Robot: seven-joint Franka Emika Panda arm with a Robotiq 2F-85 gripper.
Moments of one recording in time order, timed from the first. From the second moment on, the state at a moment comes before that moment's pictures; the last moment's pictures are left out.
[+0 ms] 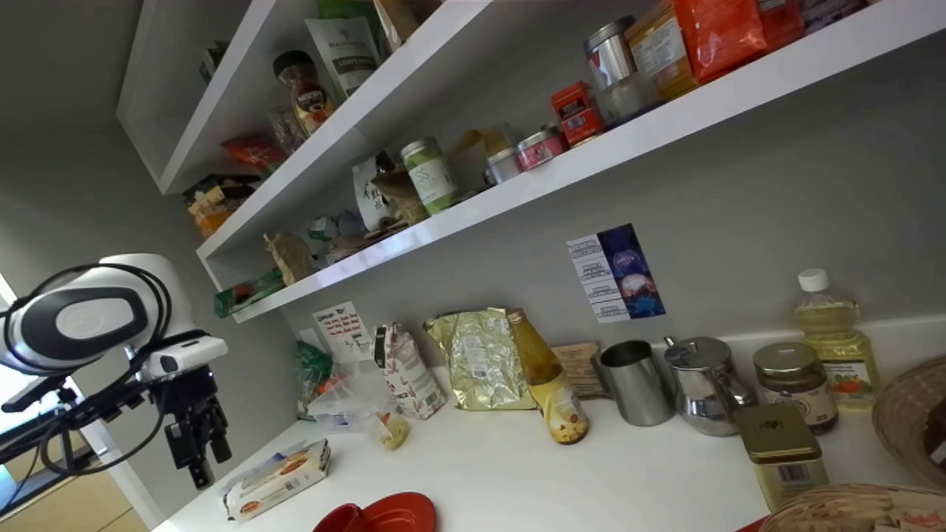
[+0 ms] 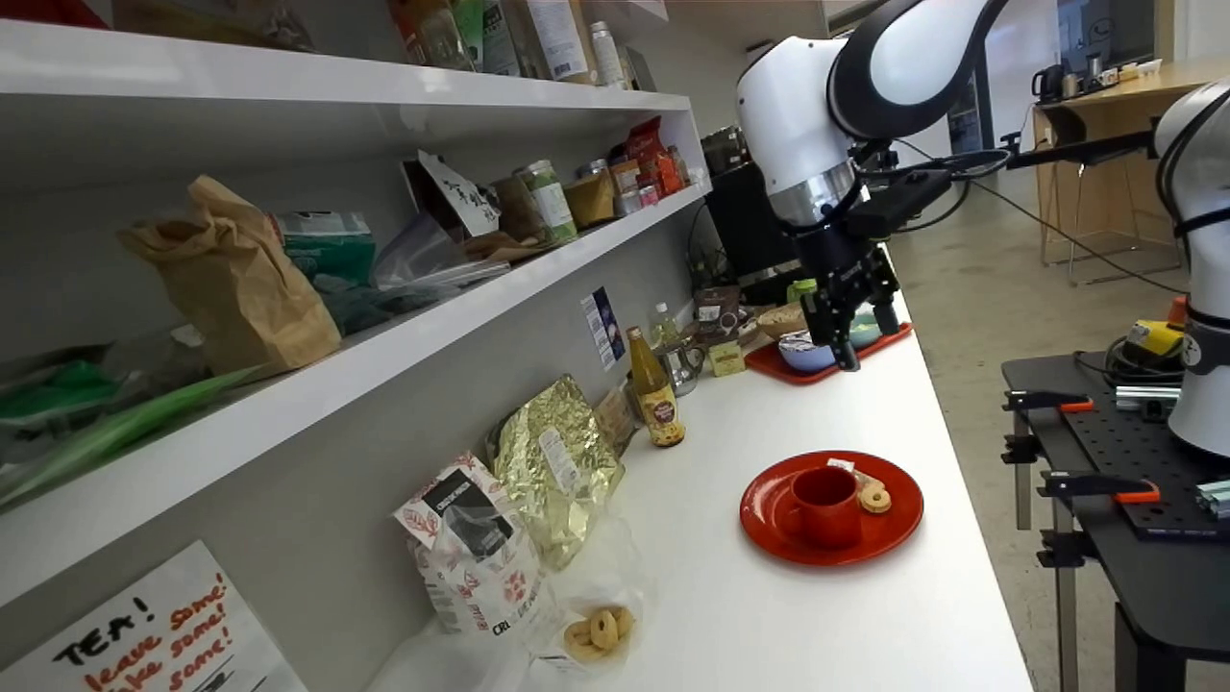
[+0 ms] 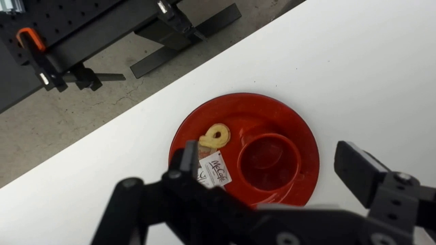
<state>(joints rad) 0.05 -0.28 0.24 -2.51 0.12 2.10 0.72</state>
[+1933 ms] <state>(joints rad) 0.10 0.32 0.07 -2.24 0.18 2.16 0.74</state>
